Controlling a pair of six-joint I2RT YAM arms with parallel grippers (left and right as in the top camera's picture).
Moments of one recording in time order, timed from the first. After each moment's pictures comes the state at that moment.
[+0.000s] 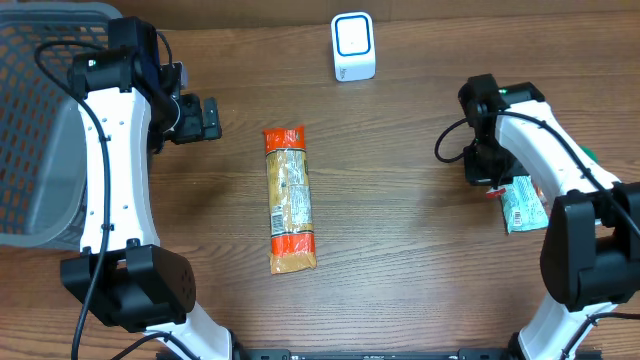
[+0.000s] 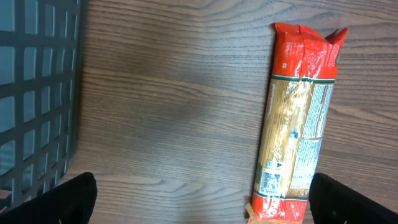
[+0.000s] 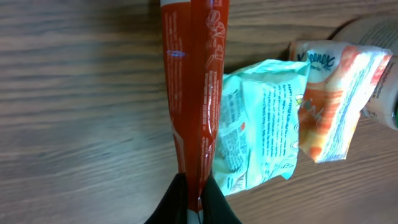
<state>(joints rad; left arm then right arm) 0.16 1.84 1.92 -1.45 0.02 -0.03 0.18 1.93 1.44 -1.20 0.28 0.24</state>
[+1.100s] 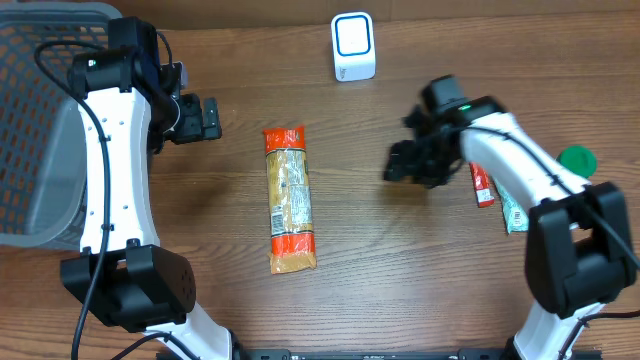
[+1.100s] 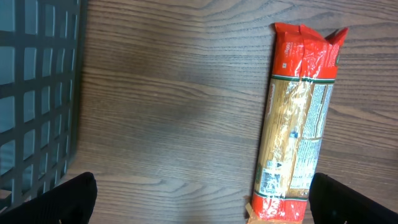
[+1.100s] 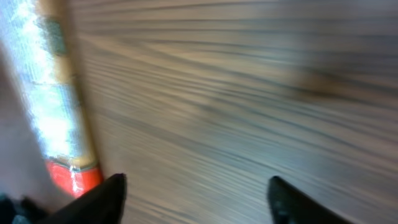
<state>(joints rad) 0.16 1.84 1.92 -1.45 0.02 -0.03 0.38 1.93 1.41 -0.86 -0.44 0.31</state>
